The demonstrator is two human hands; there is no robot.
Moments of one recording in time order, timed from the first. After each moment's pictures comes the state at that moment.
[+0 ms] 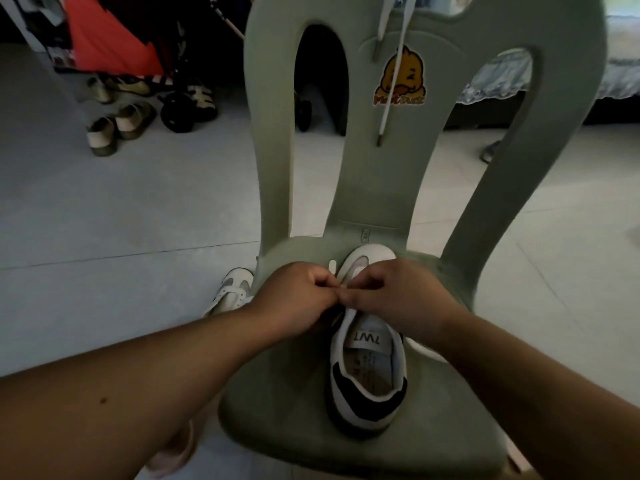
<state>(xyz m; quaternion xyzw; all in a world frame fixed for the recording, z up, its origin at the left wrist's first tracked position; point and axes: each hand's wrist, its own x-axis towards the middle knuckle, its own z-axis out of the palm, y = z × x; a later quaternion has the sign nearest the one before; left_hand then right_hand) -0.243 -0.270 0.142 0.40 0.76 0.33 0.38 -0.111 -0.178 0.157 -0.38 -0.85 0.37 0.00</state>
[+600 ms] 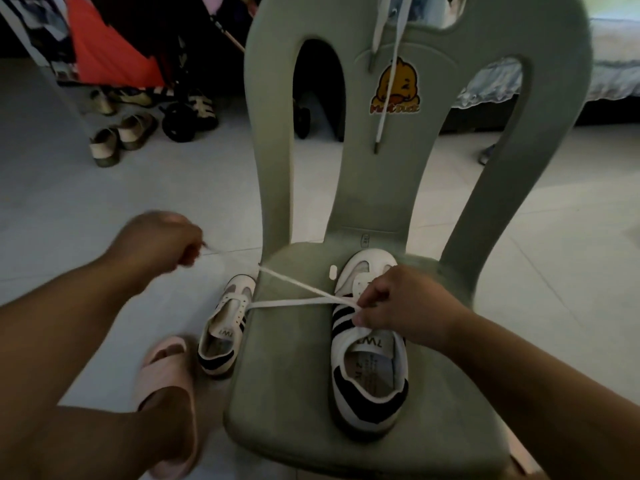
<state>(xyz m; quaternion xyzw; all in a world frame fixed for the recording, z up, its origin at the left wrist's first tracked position) -0.372 -0.311 0.169 0.23 0.88 0.34 0.25 -0.102 -0.168 0.150 -0.38 -0.85 0.35 -0.05</state>
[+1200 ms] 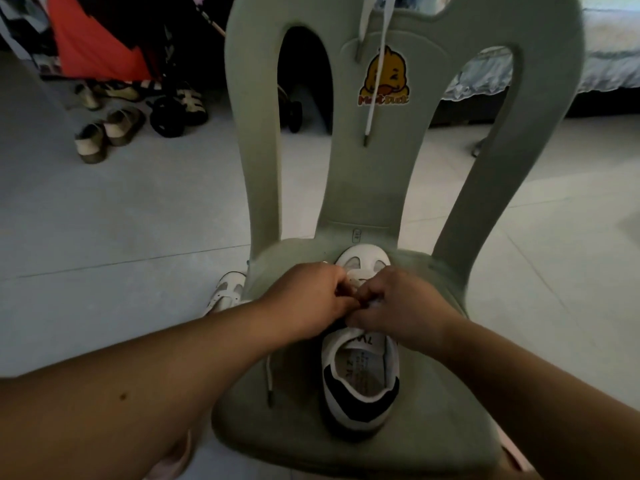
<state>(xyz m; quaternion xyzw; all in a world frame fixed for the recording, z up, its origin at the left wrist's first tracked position) -0.236 -0.246 0.137 0.56 0.76 0.16 0.29 -0.096 -0.169 0.142 -0.36 -0.88 0.31 -0.03</state>
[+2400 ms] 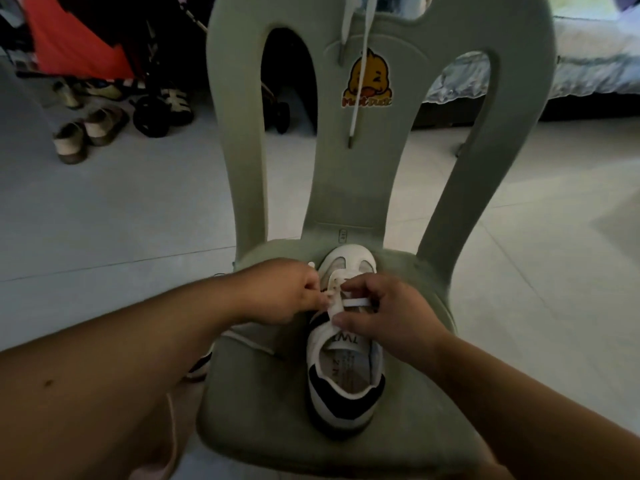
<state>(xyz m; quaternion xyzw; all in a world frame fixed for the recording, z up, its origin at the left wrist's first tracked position) -0.259 -0.245 0.154 0.61 0.72 0.04 0.34 -0.083 -0.178 0.127 -0.40 -0.83 0.39 0.07</state>
